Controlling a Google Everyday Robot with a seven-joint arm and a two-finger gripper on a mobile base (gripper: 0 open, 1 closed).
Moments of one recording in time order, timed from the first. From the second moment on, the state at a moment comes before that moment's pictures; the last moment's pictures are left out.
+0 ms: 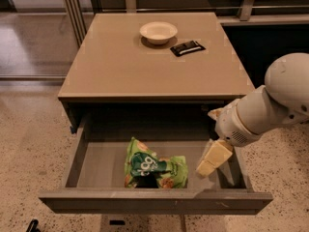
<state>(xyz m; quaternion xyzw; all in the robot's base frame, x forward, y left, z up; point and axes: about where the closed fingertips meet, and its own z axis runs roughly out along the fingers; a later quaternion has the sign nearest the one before) 0.443 -0.134 0.777 -0.54 0.80 0.15 0.21</state>
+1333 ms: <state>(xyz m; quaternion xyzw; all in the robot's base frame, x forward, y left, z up) 0.478 -0.067 0.701 -0.54 0.78 0.20 0.24</state>
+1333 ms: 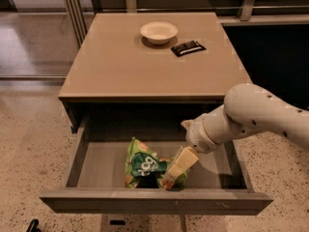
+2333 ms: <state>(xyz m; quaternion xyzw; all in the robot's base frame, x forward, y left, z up) 0.489 -0.040 0.677 -0.53 0.78 0.22 0.26</state>
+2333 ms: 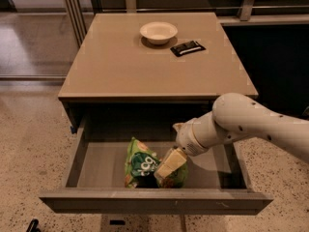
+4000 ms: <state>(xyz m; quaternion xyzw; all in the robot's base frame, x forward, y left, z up) 0.472 -0.020 0.641 -0.52 0.79 0.25 0.22</state>
